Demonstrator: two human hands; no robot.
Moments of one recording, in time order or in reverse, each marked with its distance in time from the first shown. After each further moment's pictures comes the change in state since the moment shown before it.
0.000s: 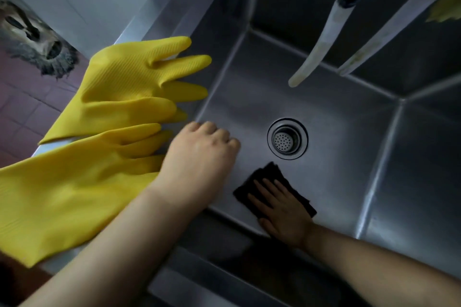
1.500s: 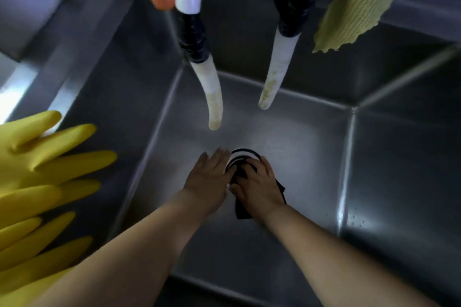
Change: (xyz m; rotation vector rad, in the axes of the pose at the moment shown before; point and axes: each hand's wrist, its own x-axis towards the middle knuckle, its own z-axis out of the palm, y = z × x) left_hand 0.145 0.065 0.131 0.036 -0.523 0.102; right_hand 0.061 0.106 -0.034 0.216 0.126 0.487
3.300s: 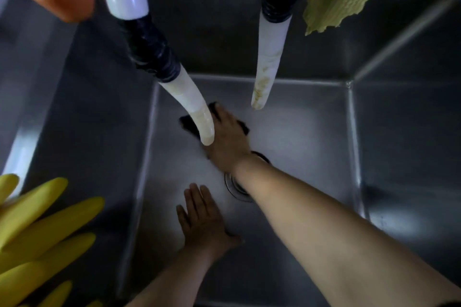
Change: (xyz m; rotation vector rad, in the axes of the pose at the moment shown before) left_hand -0.016 0.002 0.071 -0.473 -0.214 -0.381; right_hand 0.132 -0.021 -0.009 0.086 0.145 0.130
